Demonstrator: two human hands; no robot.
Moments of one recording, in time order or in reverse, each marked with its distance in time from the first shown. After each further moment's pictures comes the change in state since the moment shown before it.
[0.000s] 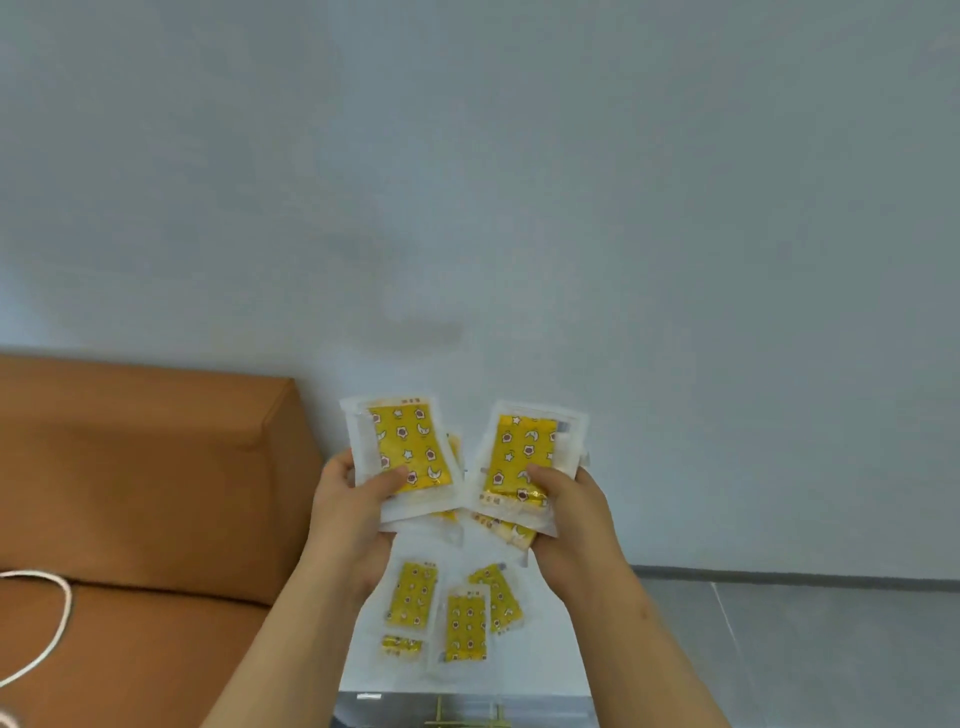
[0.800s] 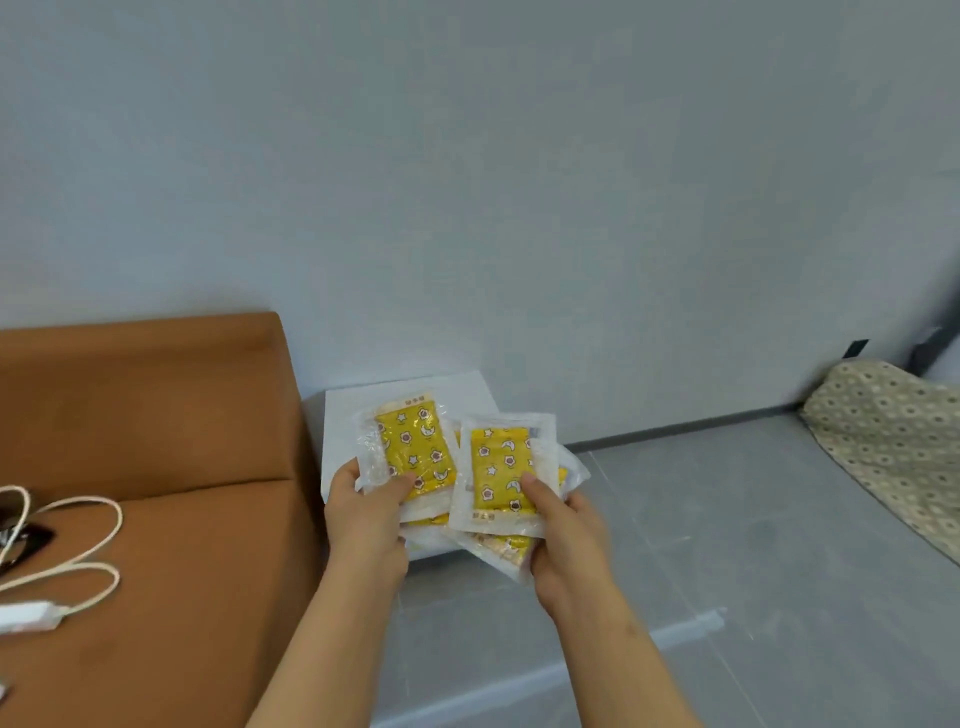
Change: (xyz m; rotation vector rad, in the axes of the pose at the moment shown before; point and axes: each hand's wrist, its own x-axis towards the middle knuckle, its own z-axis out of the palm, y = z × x) left_hand -0.399 -0.077 -0.156 0.073 -0.084 -0.004; right_hand -0.437 0.177 -0.129 0.177 0.211 -0.215
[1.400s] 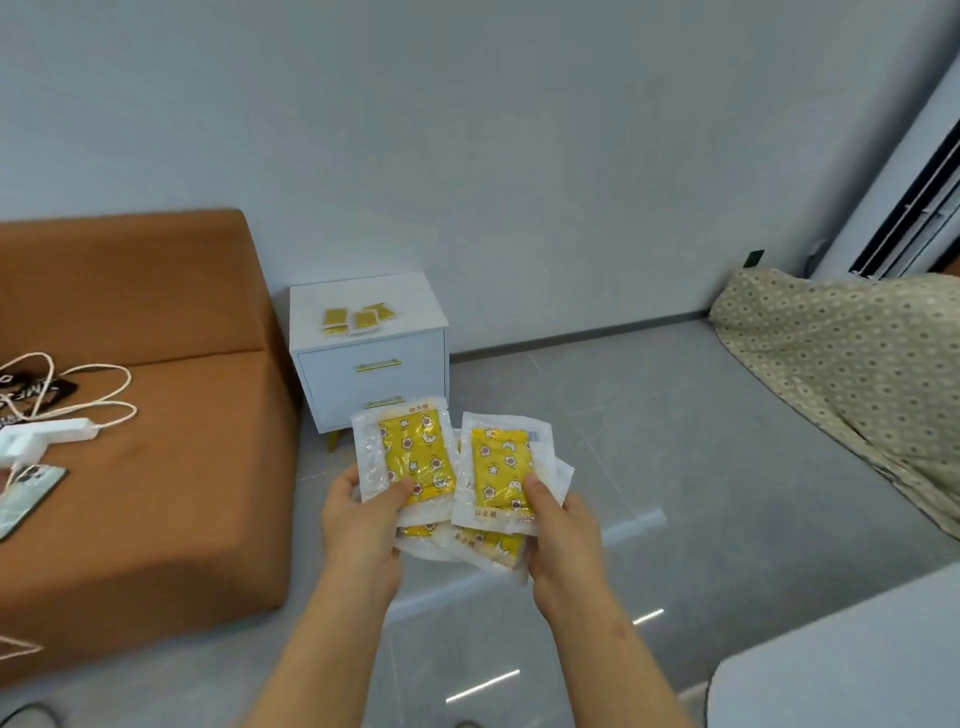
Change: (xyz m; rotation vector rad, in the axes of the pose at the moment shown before) left_hand -0.355 -0.137 -0.103 0.063 -0.010 -0.115; right_hand -0.301 0.049 -0.252 -0.145 0.134 -0.007
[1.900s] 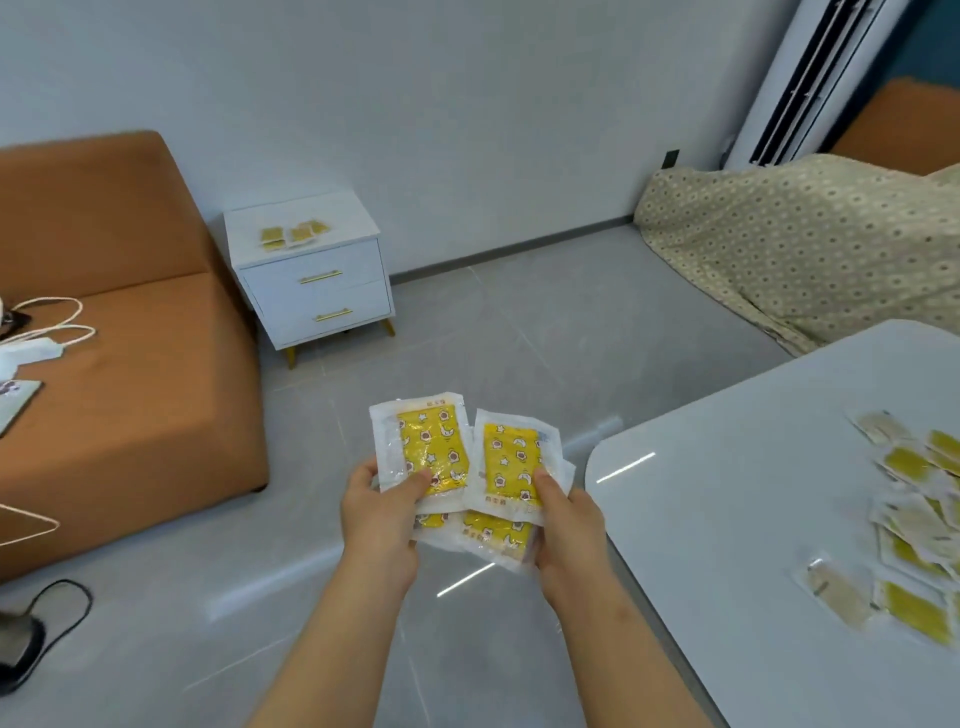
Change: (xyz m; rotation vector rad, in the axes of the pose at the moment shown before) left_hand -0.234 -0.137 -0.075 0.184 -0.082 -0.112; right_hand -0.208 0.080 -0.201 0.045 0.146 0.042
